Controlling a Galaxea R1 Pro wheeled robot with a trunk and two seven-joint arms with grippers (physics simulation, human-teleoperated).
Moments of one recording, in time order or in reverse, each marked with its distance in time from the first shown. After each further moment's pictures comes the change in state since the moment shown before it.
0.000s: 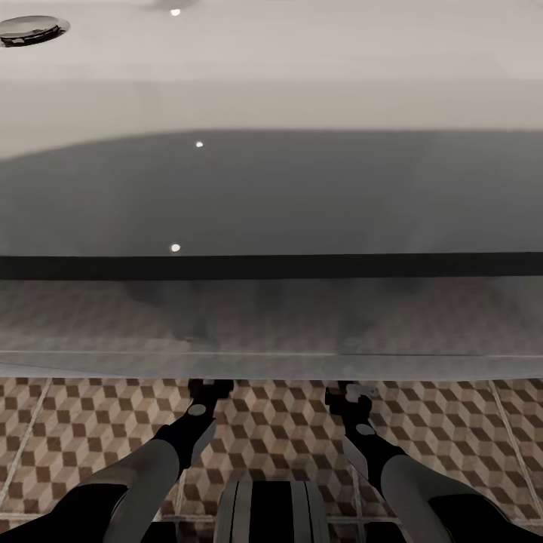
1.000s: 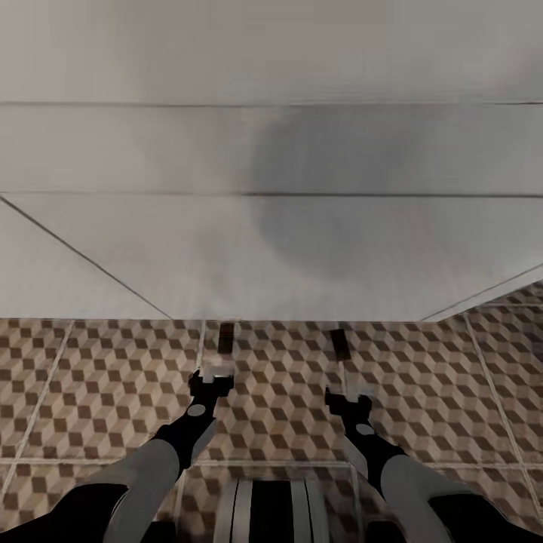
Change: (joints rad) left arm 0.000 0.000 0.002 -0.001 0.002 -0.038 -0.001; right arm 0.000 0.001 0.000 -0.001 0.001 0.000 0.000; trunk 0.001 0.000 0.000
